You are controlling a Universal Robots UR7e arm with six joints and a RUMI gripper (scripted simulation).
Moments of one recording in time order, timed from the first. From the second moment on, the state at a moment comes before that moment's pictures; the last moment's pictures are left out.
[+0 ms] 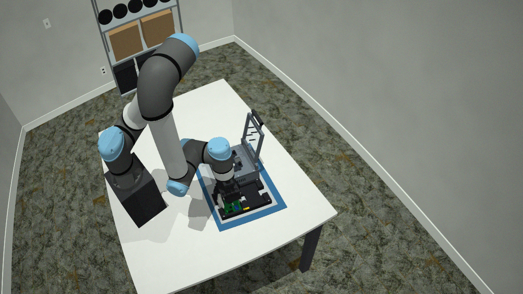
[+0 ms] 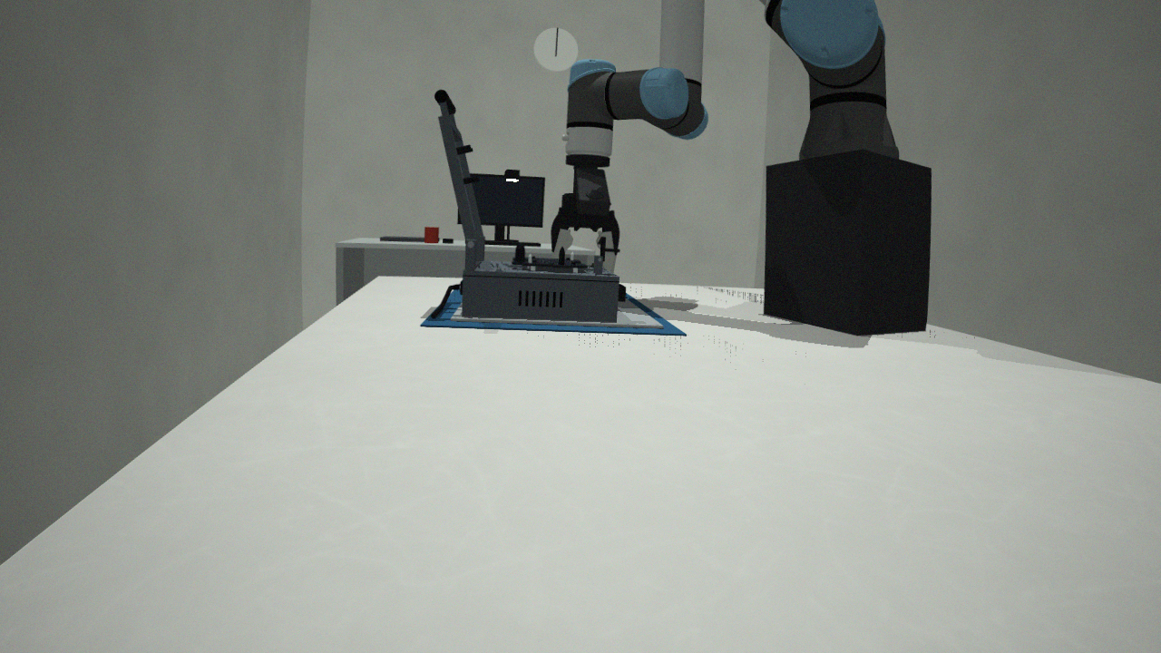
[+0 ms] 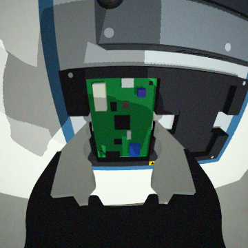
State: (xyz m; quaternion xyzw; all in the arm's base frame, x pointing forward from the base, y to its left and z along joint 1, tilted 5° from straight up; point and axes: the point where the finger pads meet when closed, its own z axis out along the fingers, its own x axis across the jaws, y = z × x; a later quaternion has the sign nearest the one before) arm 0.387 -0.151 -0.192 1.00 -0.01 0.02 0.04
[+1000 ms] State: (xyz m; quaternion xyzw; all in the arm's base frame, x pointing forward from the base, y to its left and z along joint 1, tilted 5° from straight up) arm 0.387 -0.151 -0.192 1.00 -0.01 0.02 0.04
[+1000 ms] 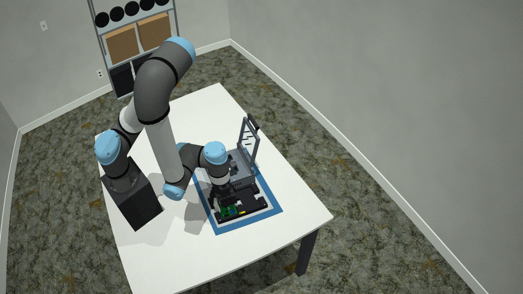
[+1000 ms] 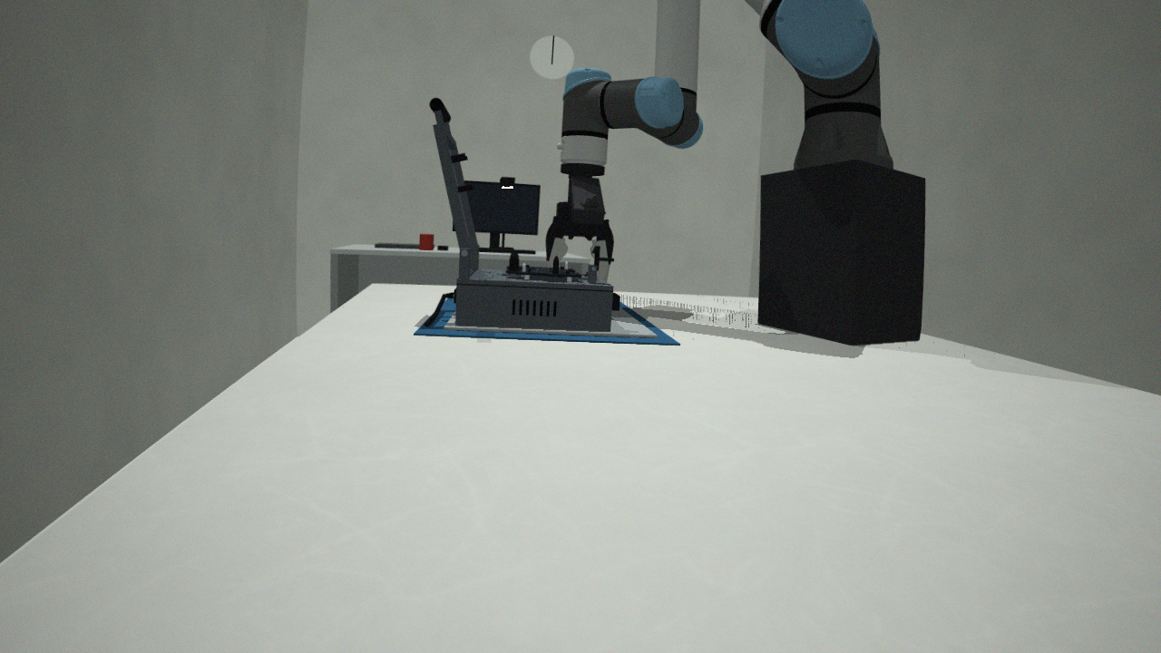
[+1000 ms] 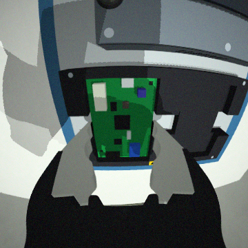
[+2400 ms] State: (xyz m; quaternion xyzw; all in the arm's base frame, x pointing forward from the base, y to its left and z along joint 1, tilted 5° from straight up) arm 0.387 -0.151 -0.192 1.00 -0.01 0.02 0.04
